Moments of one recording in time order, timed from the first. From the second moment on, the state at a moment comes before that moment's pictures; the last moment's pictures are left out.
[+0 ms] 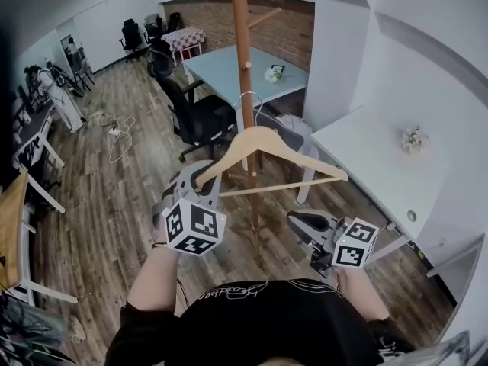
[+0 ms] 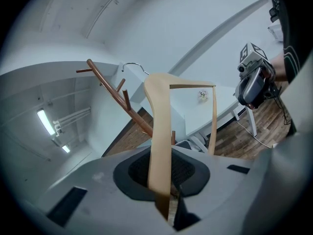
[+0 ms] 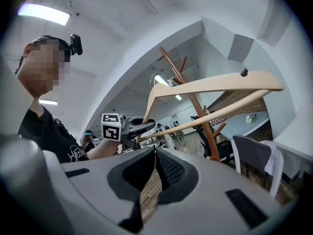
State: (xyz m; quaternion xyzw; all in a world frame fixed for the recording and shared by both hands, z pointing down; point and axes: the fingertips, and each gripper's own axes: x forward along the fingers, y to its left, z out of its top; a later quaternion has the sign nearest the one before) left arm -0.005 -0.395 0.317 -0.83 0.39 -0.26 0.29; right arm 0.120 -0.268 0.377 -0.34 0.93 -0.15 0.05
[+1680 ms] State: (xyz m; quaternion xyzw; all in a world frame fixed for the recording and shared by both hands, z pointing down) left arm 0.029 -0.539 0.327 -0.79 0.46 -0.31 0.26; right arm 0.219 -0.397 0.381 -0.28 0.95 -0.14 0.04
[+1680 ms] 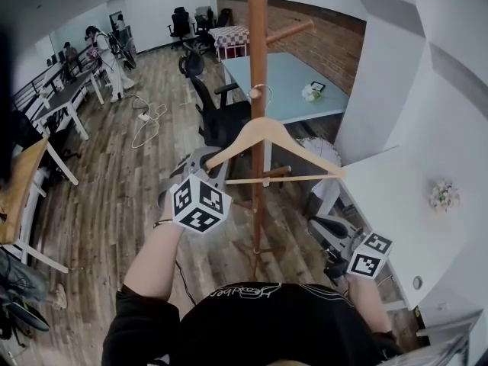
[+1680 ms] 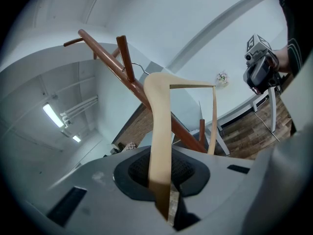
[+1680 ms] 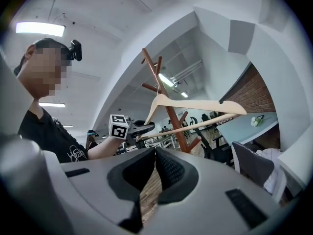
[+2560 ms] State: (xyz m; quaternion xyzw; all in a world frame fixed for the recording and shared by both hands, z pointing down) left arm 0.021 -0.565 0.346 -0.79 0.48 -0.30 0.25; right arm 0.228 -0.404 0.397 -0.29 0.94 -0.16 0.05
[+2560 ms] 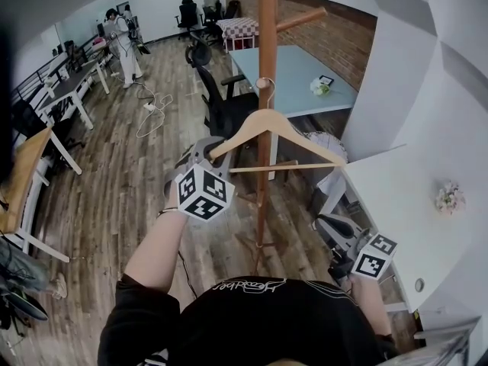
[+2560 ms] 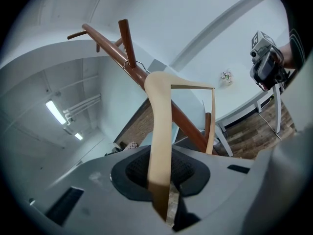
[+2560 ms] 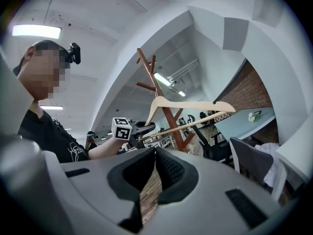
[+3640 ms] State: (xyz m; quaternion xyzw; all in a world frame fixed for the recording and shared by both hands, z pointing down) left arm -0.035 -0.402 0.346 -0.91 0.38 -0.10 0.09; right arm 0.118 -0.333 0.419 -0.29 0.94 -0.19 0.01
